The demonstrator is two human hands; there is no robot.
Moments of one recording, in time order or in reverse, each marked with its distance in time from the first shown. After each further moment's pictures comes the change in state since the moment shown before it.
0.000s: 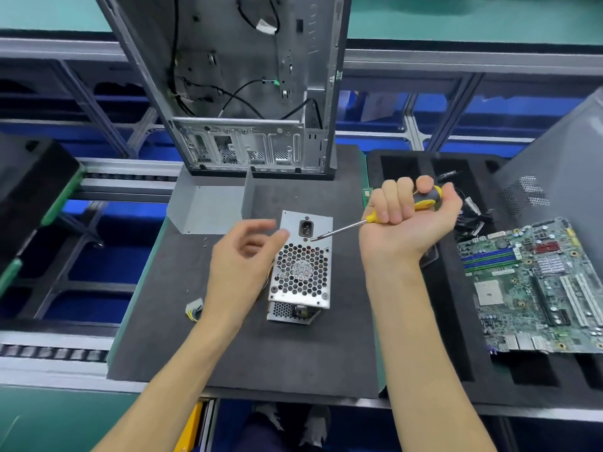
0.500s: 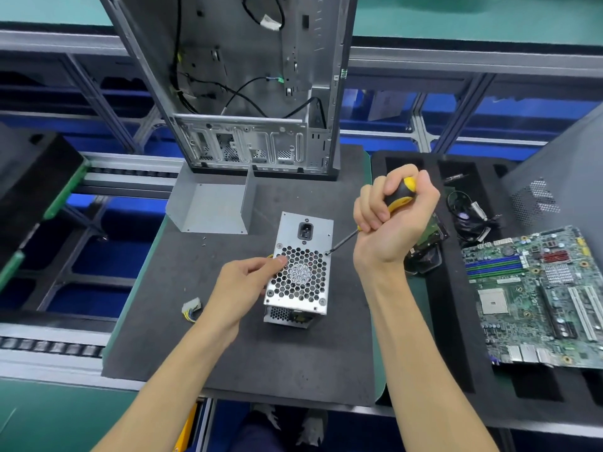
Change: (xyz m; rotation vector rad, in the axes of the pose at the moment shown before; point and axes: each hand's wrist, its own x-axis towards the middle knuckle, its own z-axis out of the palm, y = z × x) left_hand 0.001 -0.027 0.003 -0.019 -0.192 -0.391; right_hand 0.006 0.011 0.006 -0.240 -0.213 -0.087
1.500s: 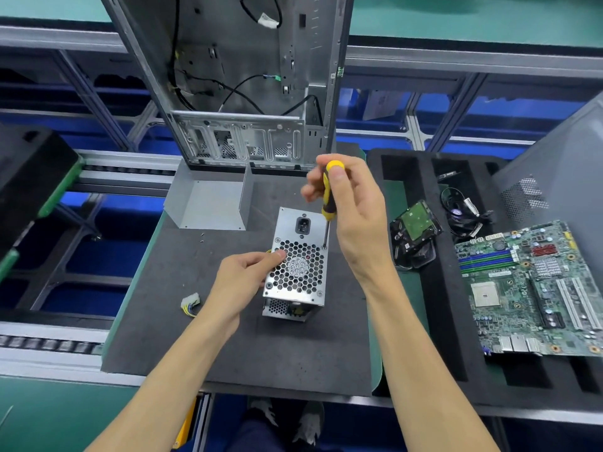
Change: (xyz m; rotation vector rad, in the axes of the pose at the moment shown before) left_hand 0.003 -0.005 -0.001 -0.022 -0.012 0.029; right_hand -0.018 -0.003 0.016 -0.518 -0.326 0.026
